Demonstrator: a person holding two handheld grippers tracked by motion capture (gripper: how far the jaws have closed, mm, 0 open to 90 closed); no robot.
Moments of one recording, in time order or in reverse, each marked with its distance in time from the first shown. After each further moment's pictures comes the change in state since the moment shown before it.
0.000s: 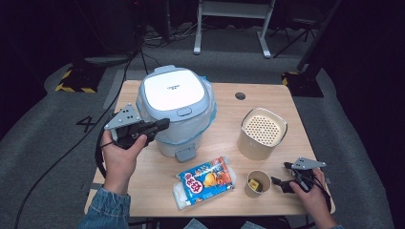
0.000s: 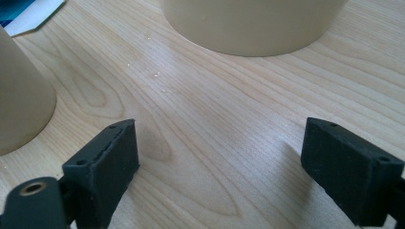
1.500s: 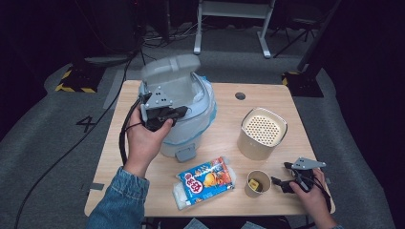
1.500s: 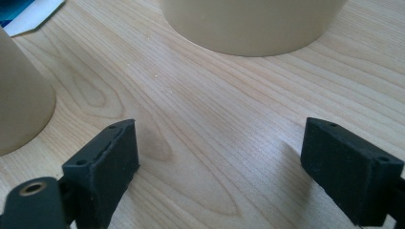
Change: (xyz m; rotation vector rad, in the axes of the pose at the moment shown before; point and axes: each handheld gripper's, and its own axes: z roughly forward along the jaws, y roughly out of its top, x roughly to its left) left arm -0.011 0.043 0.050 0.179 0.106 0.102; right arm 0.000 0.000 0.000 0.000 -0.002 0.003
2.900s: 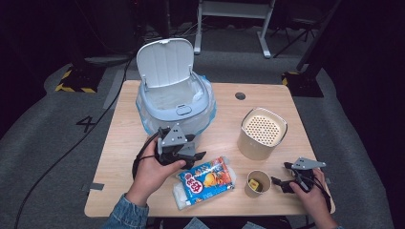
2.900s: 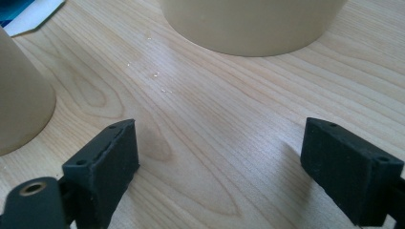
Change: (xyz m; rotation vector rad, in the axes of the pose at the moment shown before) left arm -0.051 -0.069 0.034 0.043 -0.196 0.036; right arm 0.000 0.000 0.000 0.000 0.000 0.000
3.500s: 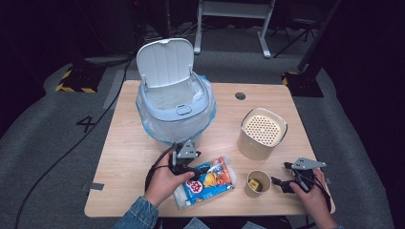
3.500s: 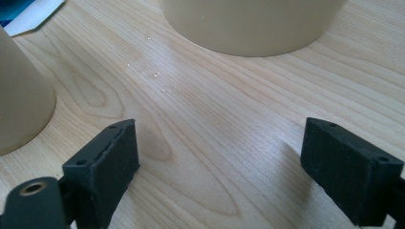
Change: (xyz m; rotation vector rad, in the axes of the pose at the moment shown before) left arm 0.001 -0.055 0.068 0.136 -0.058 -0.028; right arm 0.000 0.000 0.000 0.000 0.000 0.000
